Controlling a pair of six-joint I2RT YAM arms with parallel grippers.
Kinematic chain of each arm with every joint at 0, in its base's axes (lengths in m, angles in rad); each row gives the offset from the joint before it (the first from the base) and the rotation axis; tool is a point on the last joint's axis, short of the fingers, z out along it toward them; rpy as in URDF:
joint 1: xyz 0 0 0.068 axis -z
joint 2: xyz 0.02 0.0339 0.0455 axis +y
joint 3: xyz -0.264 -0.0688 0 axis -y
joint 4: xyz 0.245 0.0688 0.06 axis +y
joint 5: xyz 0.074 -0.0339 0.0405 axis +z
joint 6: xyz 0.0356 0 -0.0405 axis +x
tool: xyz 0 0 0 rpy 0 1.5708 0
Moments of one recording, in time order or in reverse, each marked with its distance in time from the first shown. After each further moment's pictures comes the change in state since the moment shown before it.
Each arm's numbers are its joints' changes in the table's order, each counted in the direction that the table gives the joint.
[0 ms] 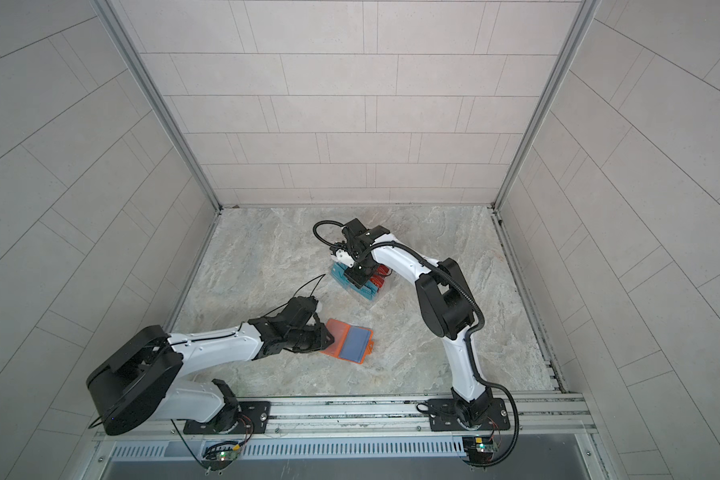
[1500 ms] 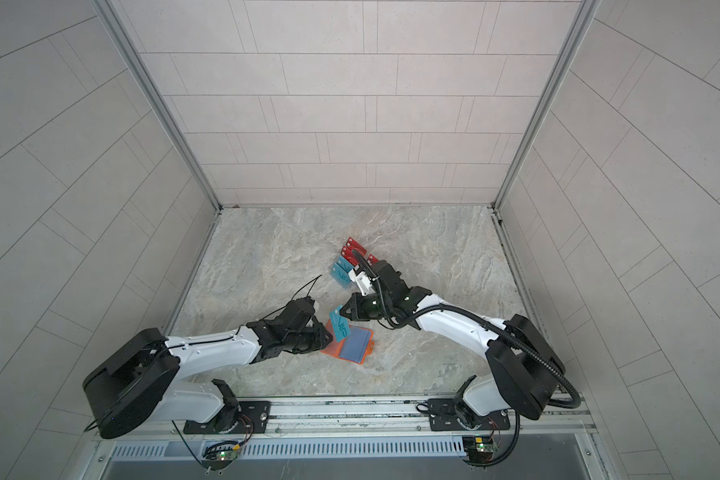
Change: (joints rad) left arm 0.015 -0.021 -0.033 -0.044 0.062 -0.061; right arm -0.135 -0.682 -0.914 -0.812 0.332 1.050
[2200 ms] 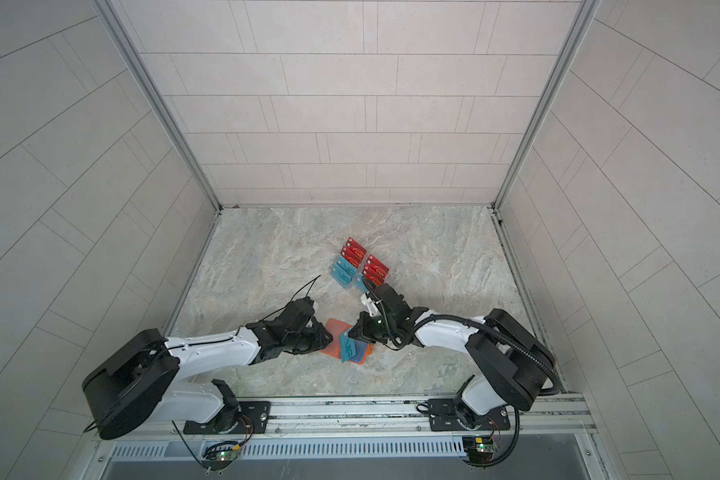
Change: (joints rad) left arm 0.001 -0.005 -0.011 -0.018 0.002 -0.022; right arm -0.017 0.076 -0.238 -0.215 -0.010 0.248
